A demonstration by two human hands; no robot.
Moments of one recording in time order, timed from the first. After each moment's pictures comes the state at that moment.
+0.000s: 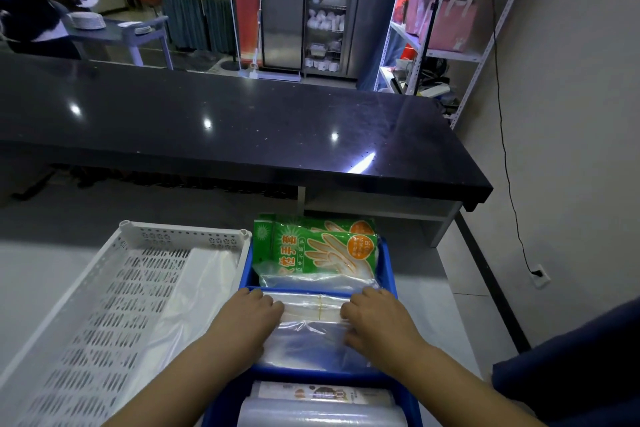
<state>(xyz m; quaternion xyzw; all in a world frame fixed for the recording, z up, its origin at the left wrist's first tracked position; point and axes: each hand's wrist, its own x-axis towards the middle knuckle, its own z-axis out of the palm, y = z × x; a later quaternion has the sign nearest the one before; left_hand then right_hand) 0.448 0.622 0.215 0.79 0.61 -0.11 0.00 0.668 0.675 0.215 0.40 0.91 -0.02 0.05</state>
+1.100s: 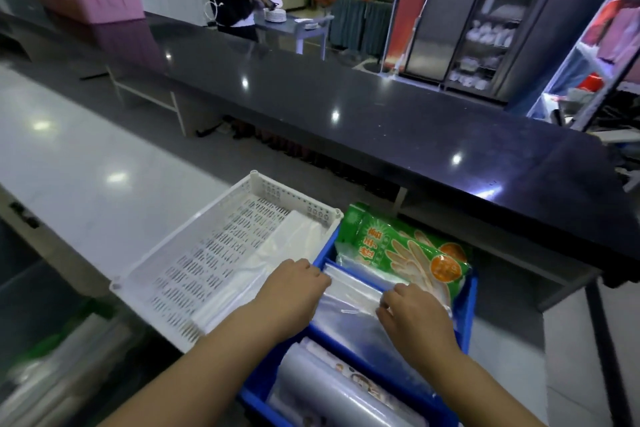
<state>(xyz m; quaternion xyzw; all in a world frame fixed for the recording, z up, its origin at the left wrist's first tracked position) 0.453 0.576 0.227 0.65 0.76 0.00 -0.01 0.635 0.685 0.225 0.31 0.95 -0.03 -0.05</state>
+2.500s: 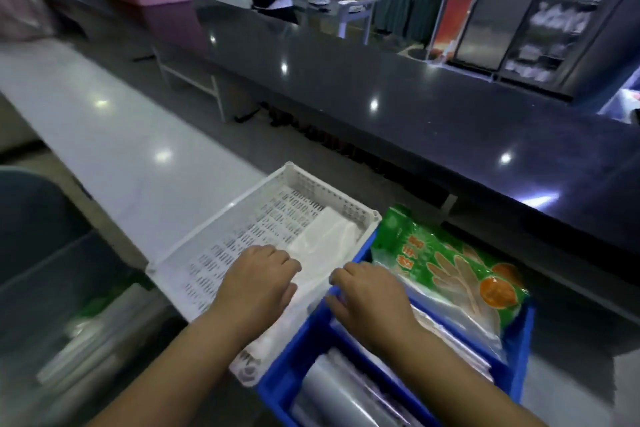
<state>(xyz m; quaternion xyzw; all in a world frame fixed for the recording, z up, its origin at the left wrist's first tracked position) 0.405 0.524 0.246 0.58 0.81 0.07 -0.08 0.538 0.660 0.241 0.12 0.99 -0.06 -0.06</state>
